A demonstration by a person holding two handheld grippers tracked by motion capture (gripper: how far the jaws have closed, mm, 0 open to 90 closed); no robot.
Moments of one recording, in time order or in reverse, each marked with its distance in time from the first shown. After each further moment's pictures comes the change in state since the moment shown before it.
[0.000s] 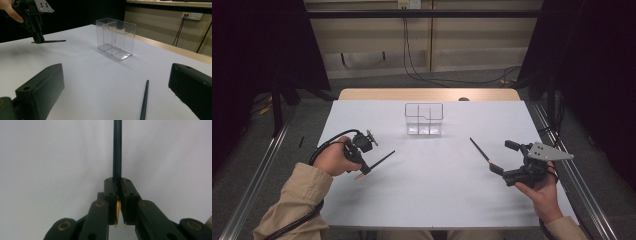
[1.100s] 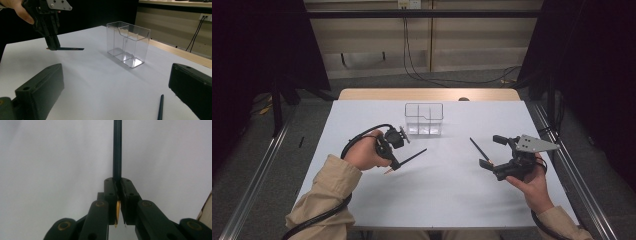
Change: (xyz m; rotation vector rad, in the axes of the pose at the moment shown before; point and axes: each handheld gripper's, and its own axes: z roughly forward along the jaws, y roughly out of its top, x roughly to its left) left arm -0.048 0.072 0.005 -0.051 -0.040 0.173; right arm 0.001 0.013 0.028 0.004 0.087 -0.021
